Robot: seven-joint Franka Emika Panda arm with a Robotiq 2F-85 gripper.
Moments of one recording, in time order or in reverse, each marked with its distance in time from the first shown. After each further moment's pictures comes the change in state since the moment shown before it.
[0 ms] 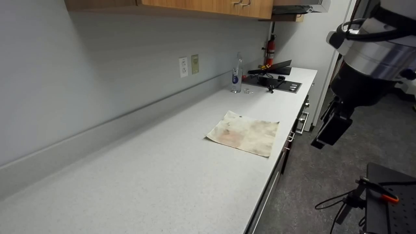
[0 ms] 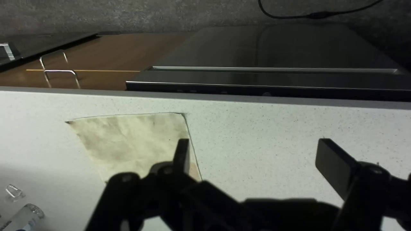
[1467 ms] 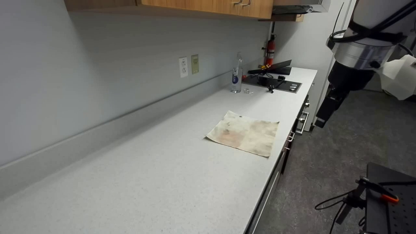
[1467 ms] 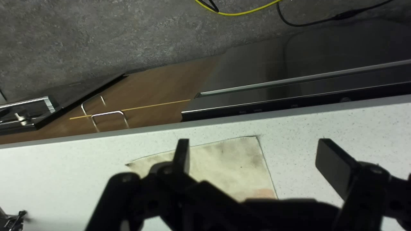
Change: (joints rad) arm -0.082 0.002 -0.246 -0.057 -0.098 0.002 -0.056
